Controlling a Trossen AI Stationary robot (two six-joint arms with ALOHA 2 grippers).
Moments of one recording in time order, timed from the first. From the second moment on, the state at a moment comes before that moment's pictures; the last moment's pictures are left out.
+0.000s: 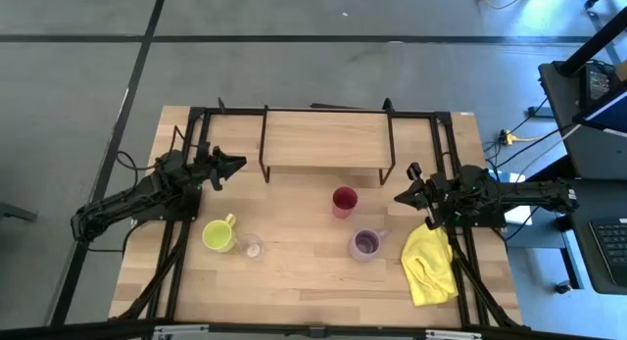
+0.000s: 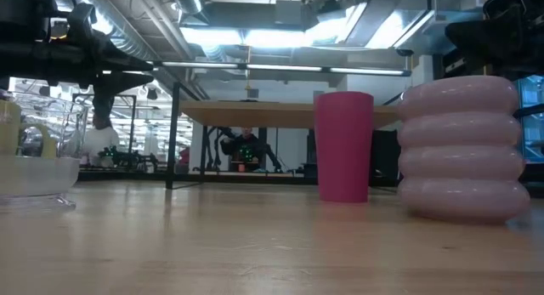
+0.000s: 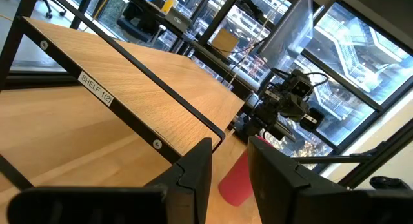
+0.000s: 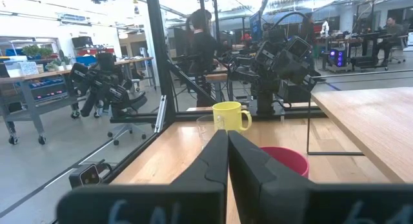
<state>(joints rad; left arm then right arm) 0.49 0.01 0.01 0.04 0.17 -0.65 -0.04 0.16 0.01 0.29 -0.26 0.12</state>
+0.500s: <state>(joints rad) 0.49 0.01 0.01 0.04 0.17 -0.65 -0.04 0.16 0.01 0.51 -0.17 0.09</state>
